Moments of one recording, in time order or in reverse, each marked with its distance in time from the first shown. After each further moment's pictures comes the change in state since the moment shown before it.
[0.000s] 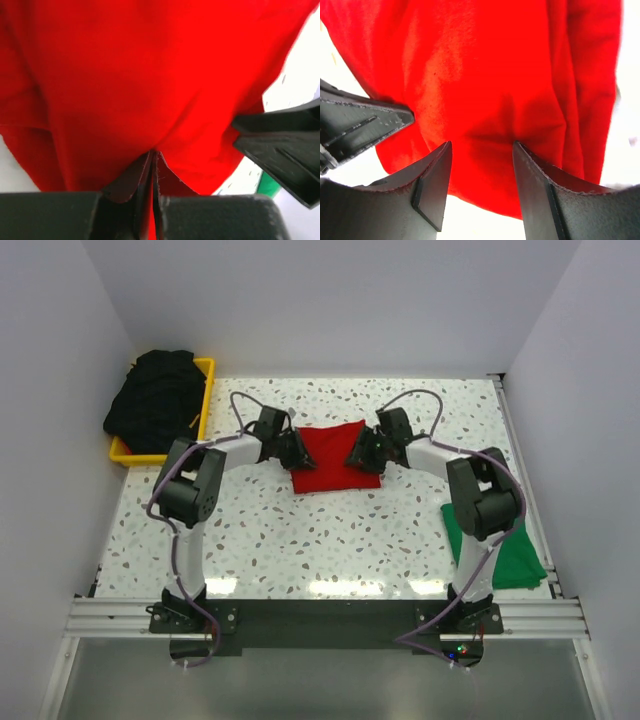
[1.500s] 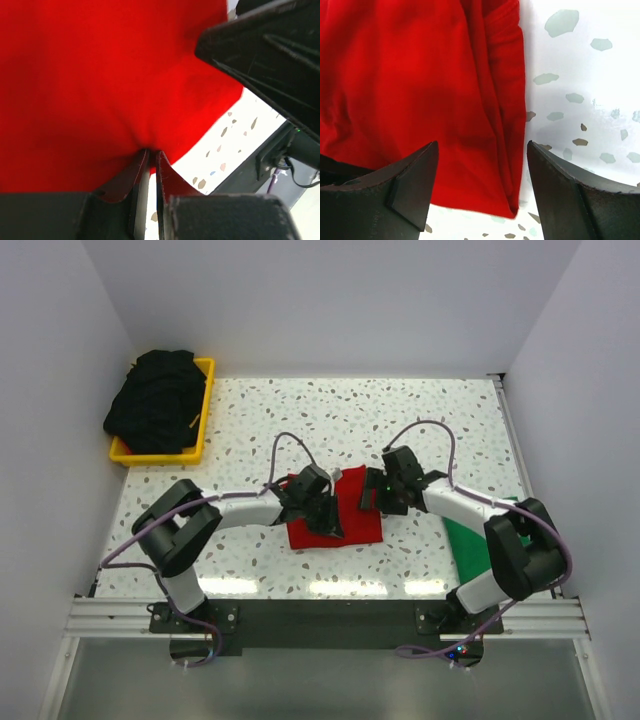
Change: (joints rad) left arm -0.438 -0.363 -0.444 0.051 -0.111 -0.027; right arm 0.131 -0.476 -0.449 -0.152 0.203 -0.058
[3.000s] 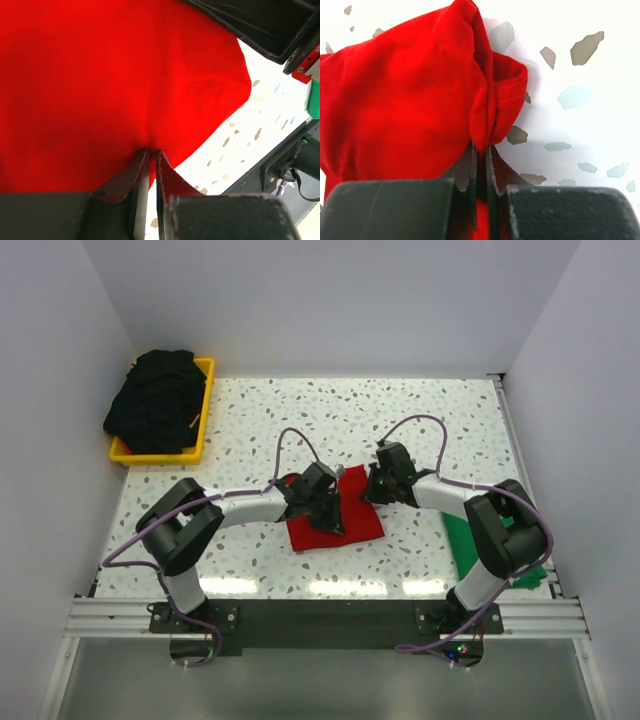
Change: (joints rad) left arm -0.031 0.034 0.071 -0.064 -0.071 0.009; right arm -0.003 0.155 0.014 0.219 0.023 -0.009
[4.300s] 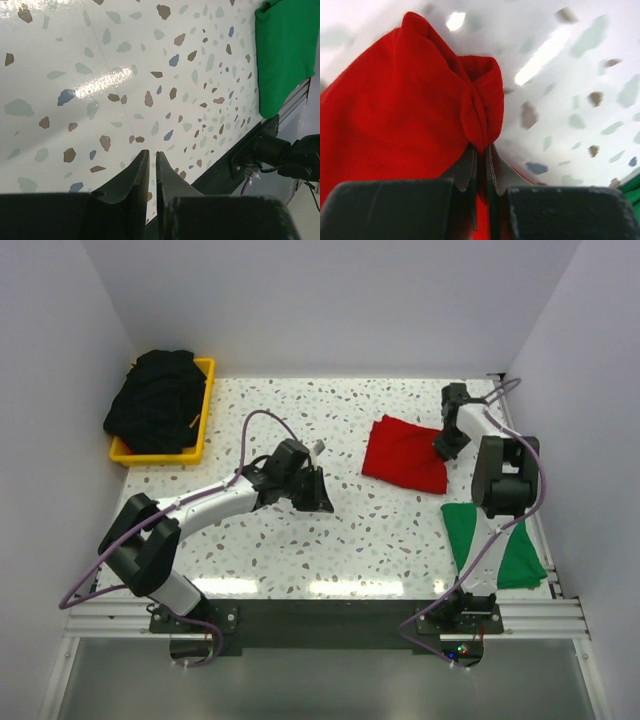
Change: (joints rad) left arm 0.137 -0.209 0.000 -0.097 0.079 0.037; right arm -0.464 0.452 0.774 -0.707 0.356 0.198
